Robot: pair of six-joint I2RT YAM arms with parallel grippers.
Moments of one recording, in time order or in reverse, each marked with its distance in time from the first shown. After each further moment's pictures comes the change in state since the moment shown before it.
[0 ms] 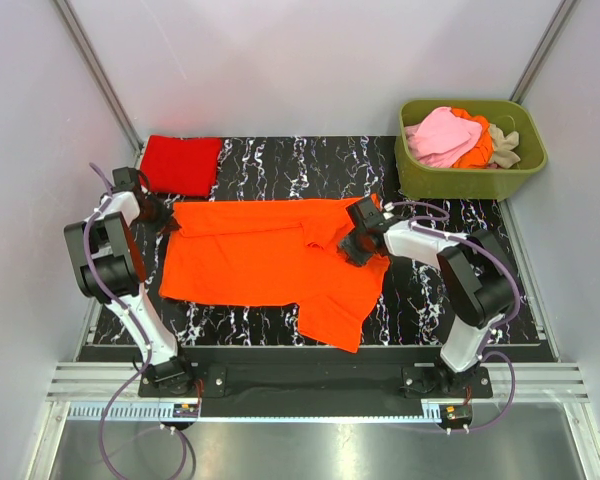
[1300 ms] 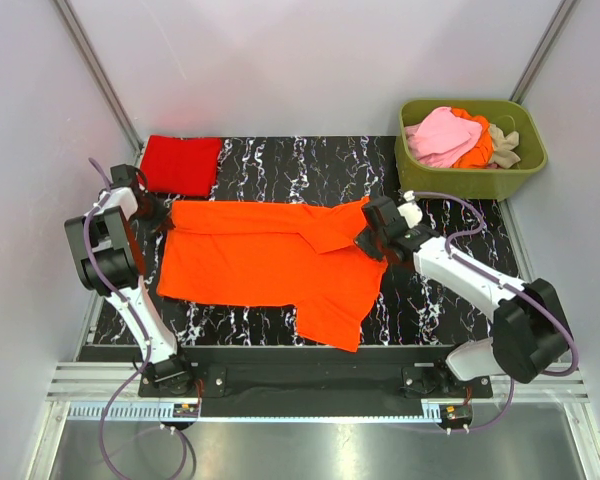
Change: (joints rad) left arm 0.016 0.083 0.089 -0.025 -0.055 0.061; right arm 0.047 -0.366 -0.085 -0.075 0.183 -0.071
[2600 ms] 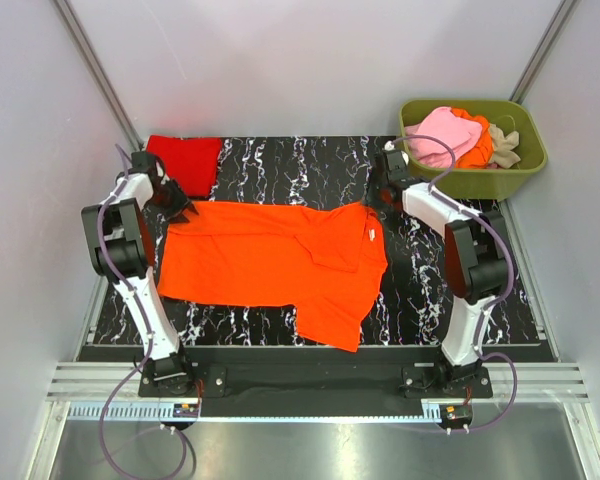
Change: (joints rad) left arm -0.105 0.109 0.188 -0.112 0.097 0.058; right arm -0.274 0.511 0.425 0.104 -0.198 -0.701
